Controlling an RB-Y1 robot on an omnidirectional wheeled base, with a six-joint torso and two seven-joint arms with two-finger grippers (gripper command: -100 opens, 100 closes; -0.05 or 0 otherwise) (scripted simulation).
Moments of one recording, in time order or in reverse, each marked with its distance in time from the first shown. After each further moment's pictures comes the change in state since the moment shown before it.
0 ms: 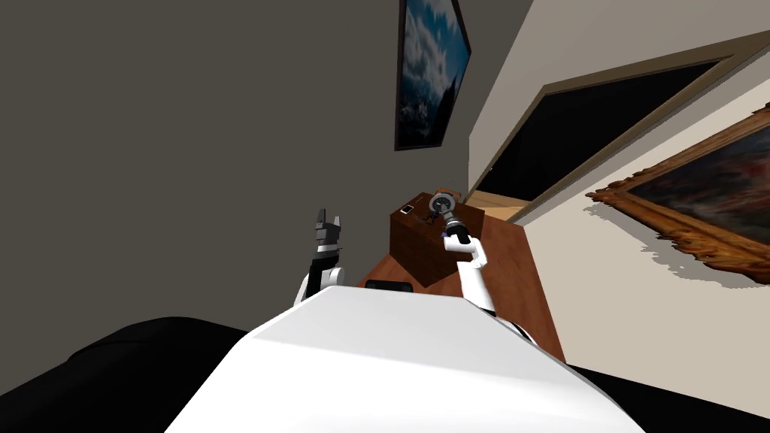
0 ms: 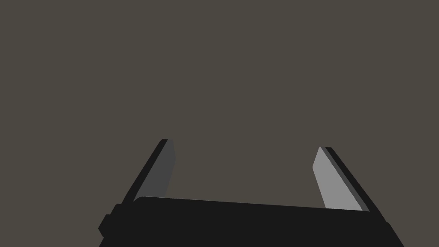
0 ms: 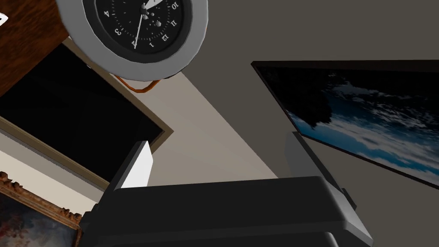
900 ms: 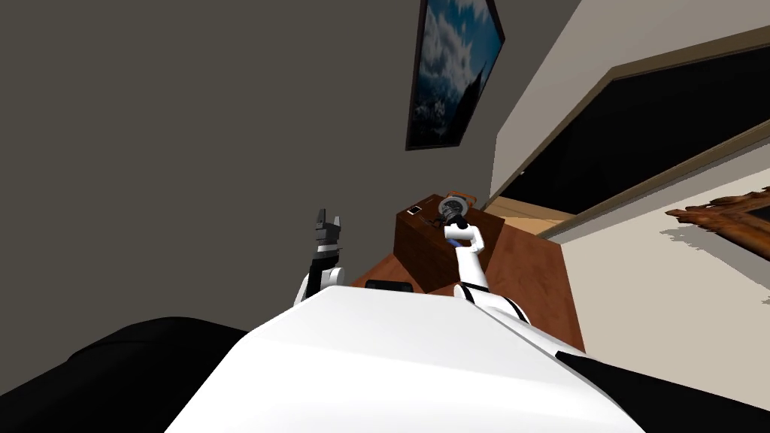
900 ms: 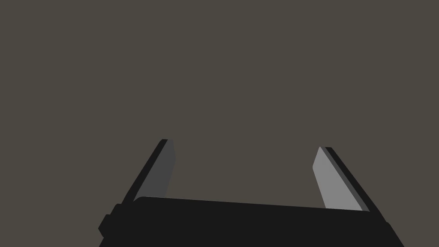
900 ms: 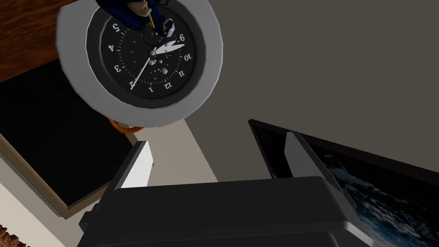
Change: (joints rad) left arm 0.000 0.000 0.000 0.000 0.000 0.000 0.000; right arm -0.202 -0.039 -0.054 0.190 0.034 0.236 0.221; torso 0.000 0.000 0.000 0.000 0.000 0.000
